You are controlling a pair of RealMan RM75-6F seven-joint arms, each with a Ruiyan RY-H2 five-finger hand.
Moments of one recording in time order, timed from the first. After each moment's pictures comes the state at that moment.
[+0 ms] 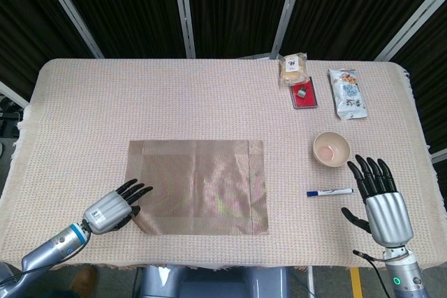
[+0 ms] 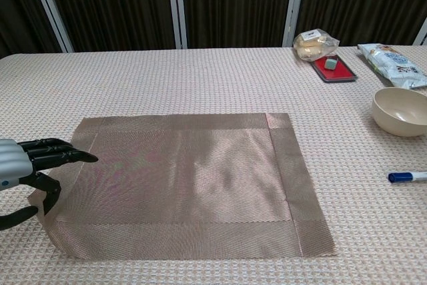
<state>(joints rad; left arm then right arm) -0.55 -1.35 0.26 -1.34 1.80 1.14 0.01 0.11 -1.25 0.05 -1.62 -1.70 1.62 -0.18</state>
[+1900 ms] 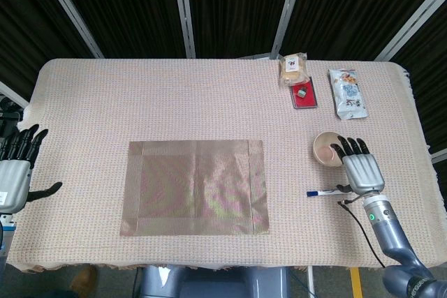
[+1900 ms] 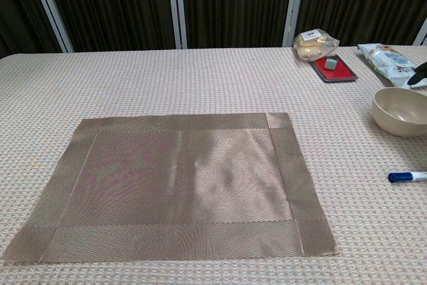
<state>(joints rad) -0.26 -1.02 -0.05 -1.84 1.34 1.48 0.21 0.44 -1.28 0.18 -1.50 -1.13 0.99 -0.42</state>
